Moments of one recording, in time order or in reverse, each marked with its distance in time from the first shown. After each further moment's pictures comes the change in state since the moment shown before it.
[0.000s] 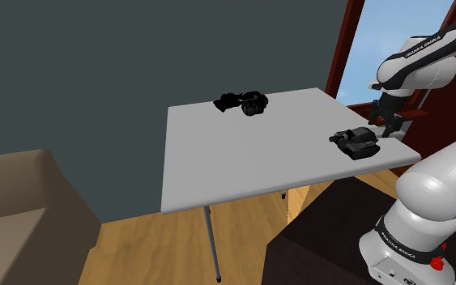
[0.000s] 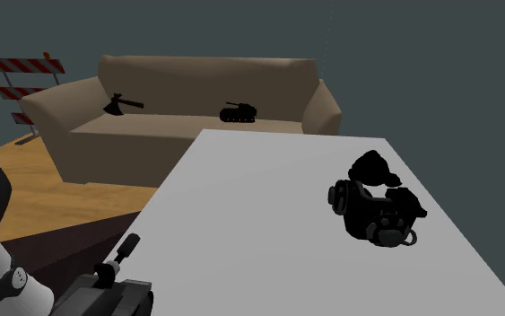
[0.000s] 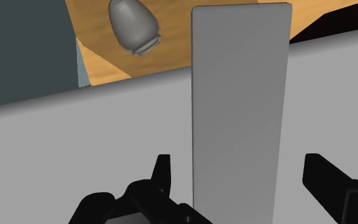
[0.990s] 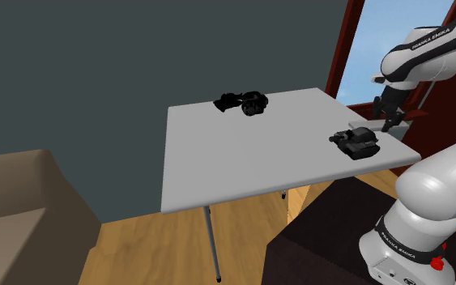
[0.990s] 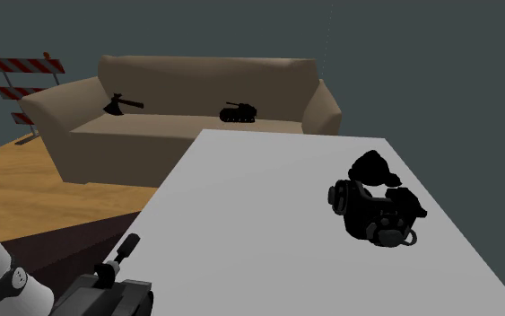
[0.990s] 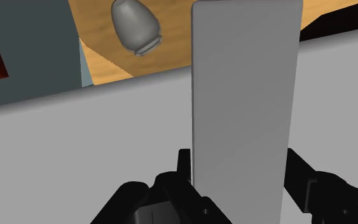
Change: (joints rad) arm -0.015 -0.052 0.028 0.029 -0.013 -0.076 0.015
